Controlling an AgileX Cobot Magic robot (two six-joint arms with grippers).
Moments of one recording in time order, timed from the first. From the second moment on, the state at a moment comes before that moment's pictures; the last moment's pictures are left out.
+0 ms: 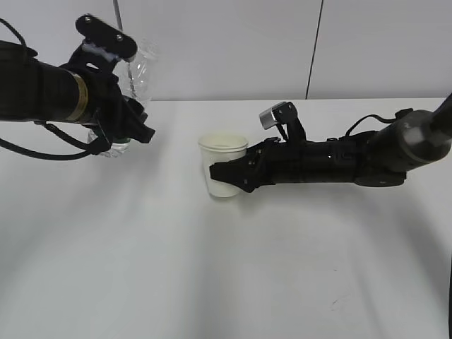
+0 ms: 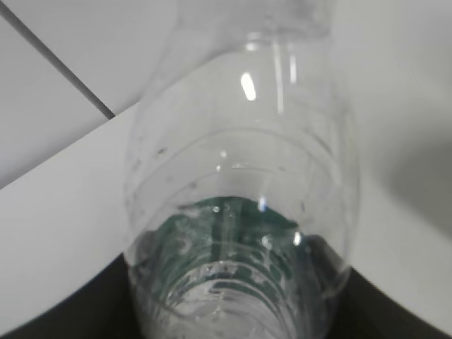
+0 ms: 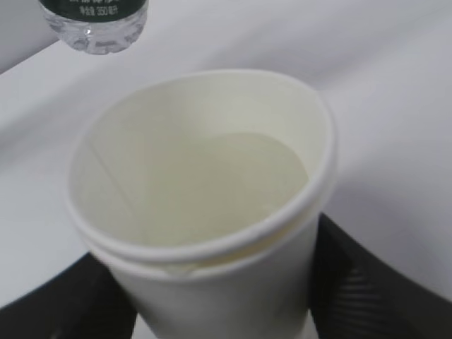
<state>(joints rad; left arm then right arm) -0.42 1.75 -1.08 1.43 0.16 -1.08 0.19 2.29 -1.28 -1.23 -0.92 0.92</state>
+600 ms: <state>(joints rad) -0.20 1.75 -1.08 1.36 -0.26 -1.12 0.16 2.29 -1.28 -1.16 -0.92 0.94</state>
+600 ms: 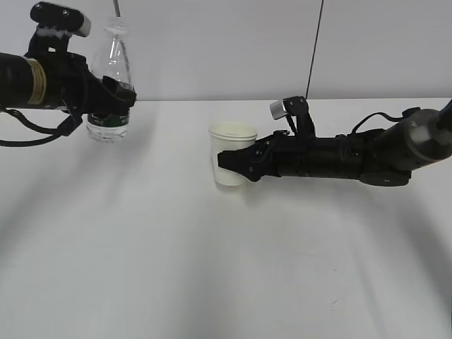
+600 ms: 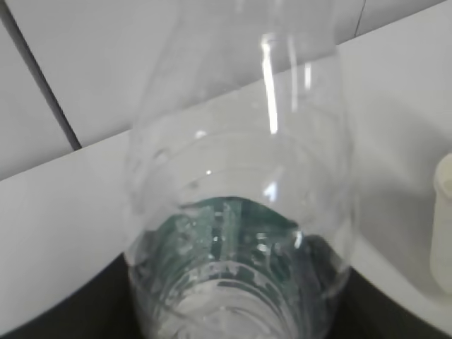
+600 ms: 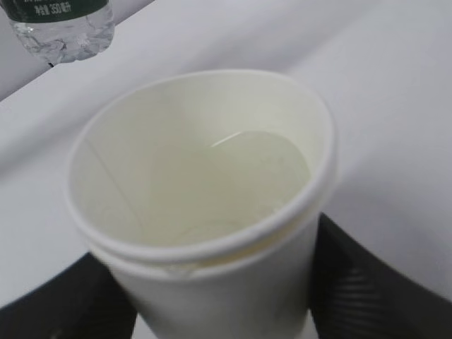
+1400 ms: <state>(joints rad) -0.07 1.97 -1.08 0.95 -0.61 -0.71 0.15 2.29 -1.28 -1.15 -0.92 0.93</state>
